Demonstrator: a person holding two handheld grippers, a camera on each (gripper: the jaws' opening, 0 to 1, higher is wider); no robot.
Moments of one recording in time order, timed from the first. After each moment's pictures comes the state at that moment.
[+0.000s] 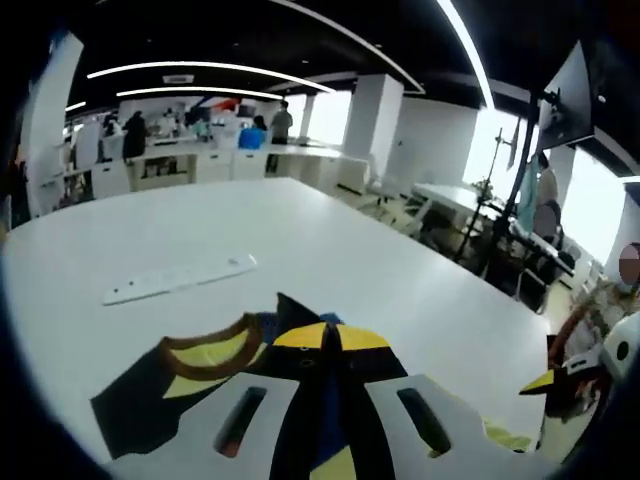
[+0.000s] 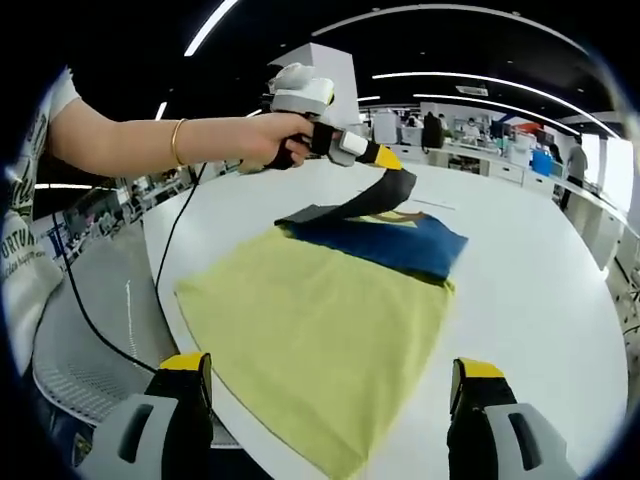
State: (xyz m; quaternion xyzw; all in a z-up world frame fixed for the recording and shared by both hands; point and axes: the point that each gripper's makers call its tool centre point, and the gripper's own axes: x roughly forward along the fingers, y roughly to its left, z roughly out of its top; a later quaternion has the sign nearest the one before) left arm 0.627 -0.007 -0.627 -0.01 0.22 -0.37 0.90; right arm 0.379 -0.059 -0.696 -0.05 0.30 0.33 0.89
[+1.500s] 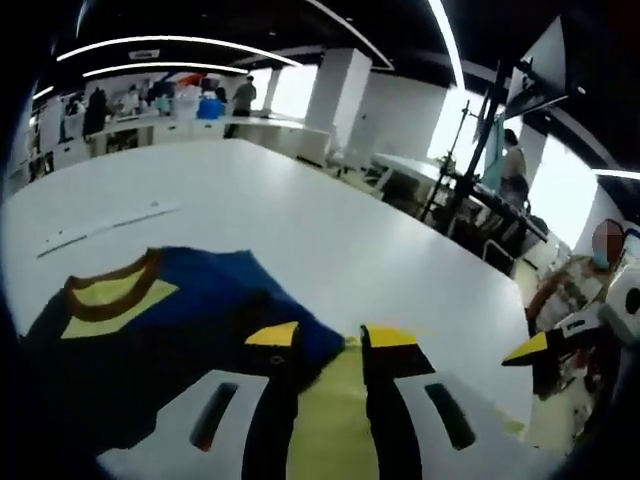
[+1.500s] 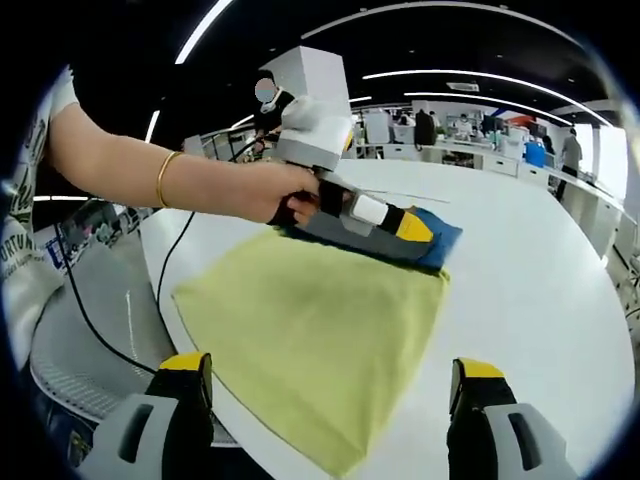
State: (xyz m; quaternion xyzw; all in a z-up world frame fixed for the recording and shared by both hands) left arm 0.559 -0.074 -0.699 -0.03 0.27 -0.46 0.84; right arm 0.378 -0.066 -0.704 -0.02 0.30 0.32 0.90
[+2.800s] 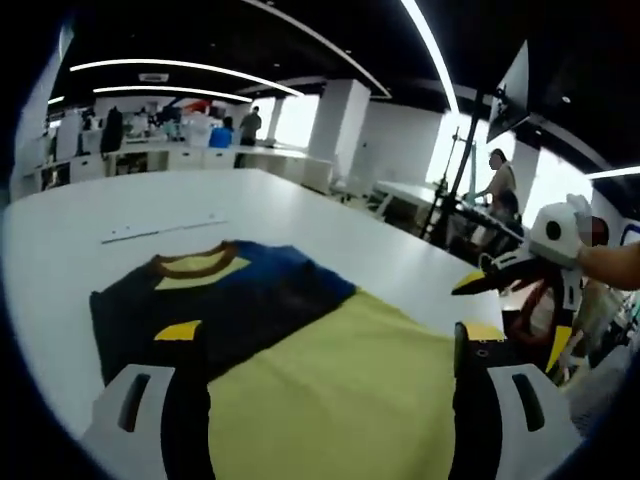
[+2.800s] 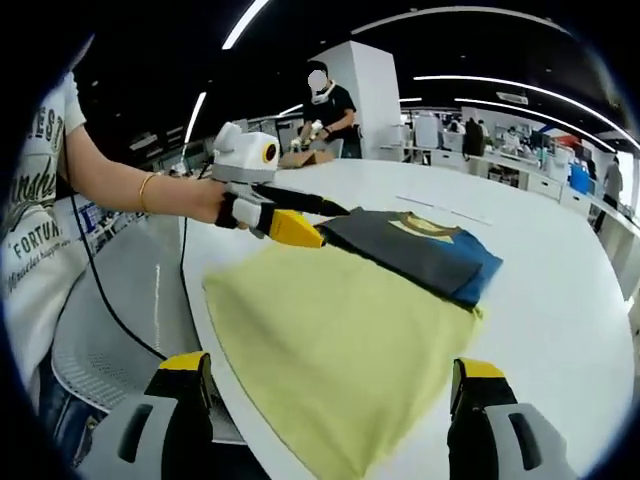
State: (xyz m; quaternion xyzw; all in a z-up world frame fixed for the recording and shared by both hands) left arm 0.500 0.063 -0.672 -0.02 0.21 -0.44 0.87; right arm 0.380 -0.042 -0.684 -0.07 0.30 0.42 0.86
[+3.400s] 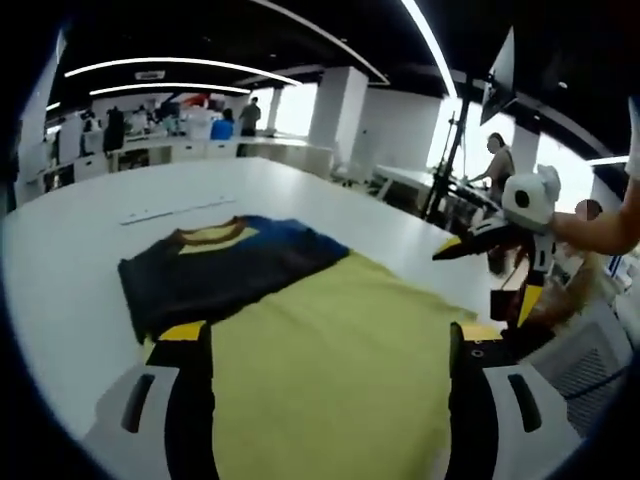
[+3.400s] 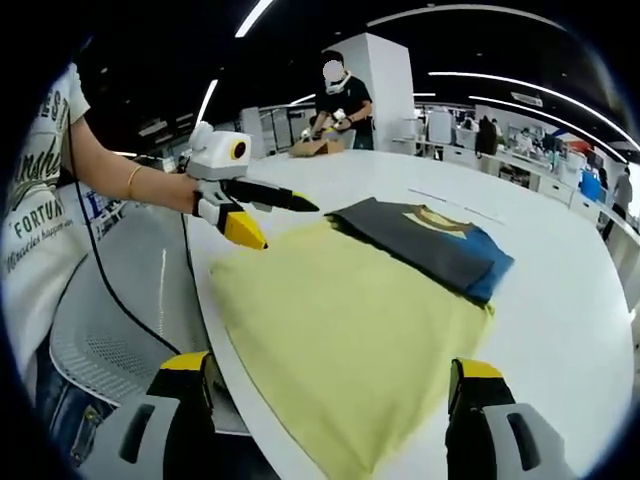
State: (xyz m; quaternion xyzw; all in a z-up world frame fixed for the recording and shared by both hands) left arm 0.452 0.114 -0.676 -0.01 0.22 -0.43 0.87; right arm 0.370 -0.039 -0.693 -0.09 0.31 0.43 0.84
